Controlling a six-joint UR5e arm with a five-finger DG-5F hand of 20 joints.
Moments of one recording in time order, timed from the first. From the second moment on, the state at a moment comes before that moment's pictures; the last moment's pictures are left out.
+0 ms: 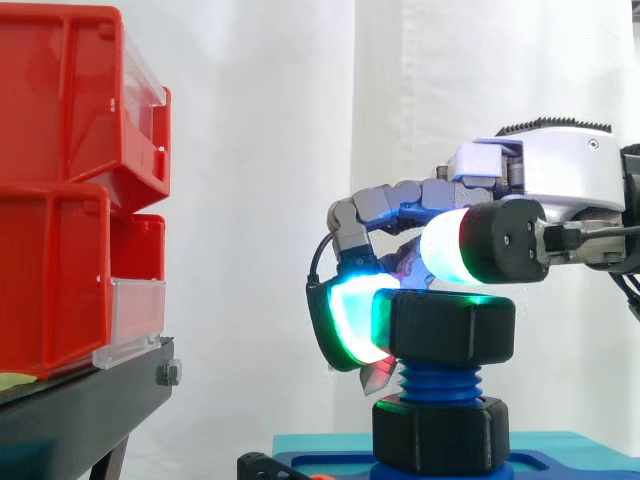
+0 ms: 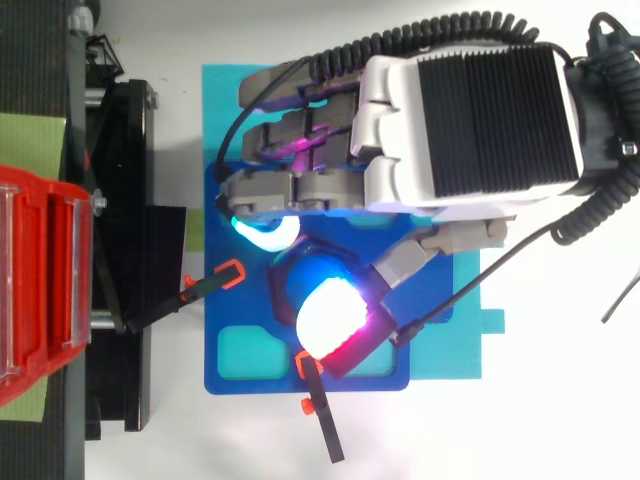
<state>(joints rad) 0.06 -2.24 -1.24 -2.71 -1.73 -1.37</state>
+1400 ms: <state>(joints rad) 0.03 -2.24 -1.25 -2.62 -1.82 -1.38</state>
